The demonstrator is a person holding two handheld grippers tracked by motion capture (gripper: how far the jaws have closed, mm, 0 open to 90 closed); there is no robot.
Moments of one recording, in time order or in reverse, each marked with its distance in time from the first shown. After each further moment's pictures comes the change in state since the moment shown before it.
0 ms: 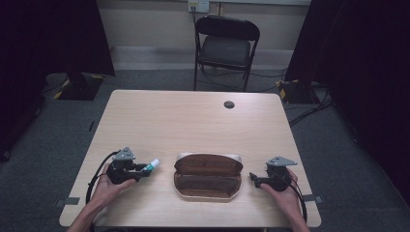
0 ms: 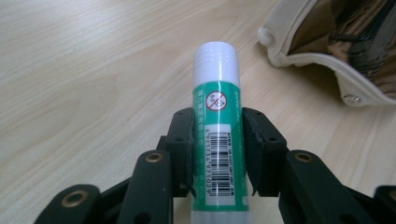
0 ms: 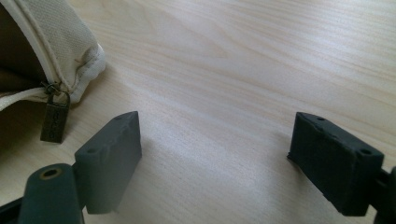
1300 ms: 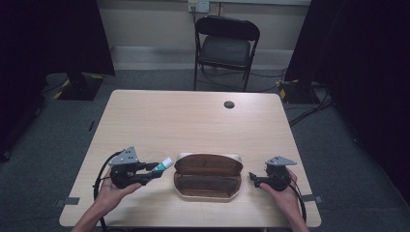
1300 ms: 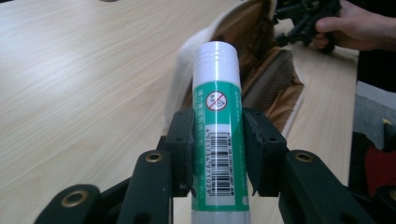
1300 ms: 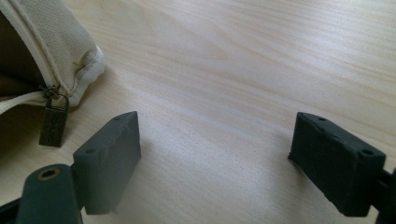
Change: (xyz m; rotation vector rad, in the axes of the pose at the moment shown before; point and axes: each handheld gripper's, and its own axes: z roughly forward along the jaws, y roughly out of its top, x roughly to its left) left arm -0.057 0.038 -0.028 -0.172 -0.143 0.113; right arm 0.001 0.001 0.002 -0.002 -0.006 0.002
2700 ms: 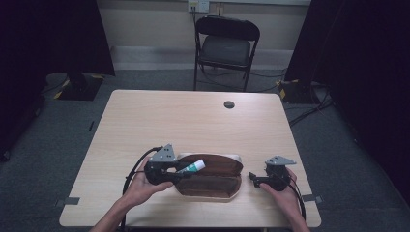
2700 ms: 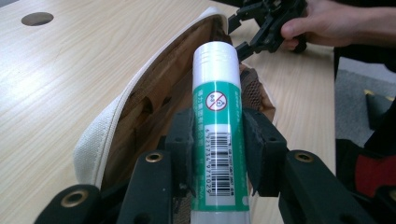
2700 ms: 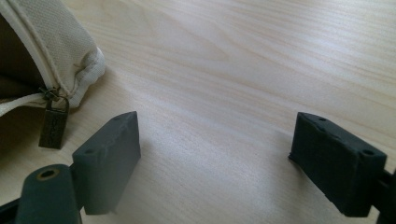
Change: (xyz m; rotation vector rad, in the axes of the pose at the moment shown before) left arm -0.034 0.049 0.066 0.073 -0.083 0.119; right arm 0.000 0.001 0.001 0.001 0.003 -0.001
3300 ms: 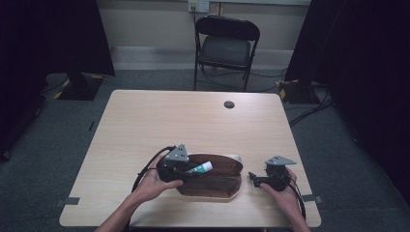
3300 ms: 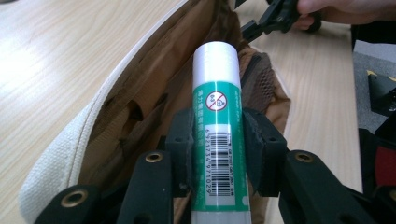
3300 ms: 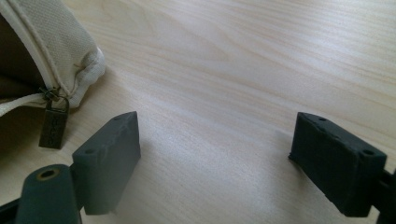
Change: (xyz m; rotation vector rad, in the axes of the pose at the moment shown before) left arm 0.008 0.003 0.035 0.088 -0.025 0.011; right arm 0.000 0.000 0.000 -0.001 0.000 -0.001
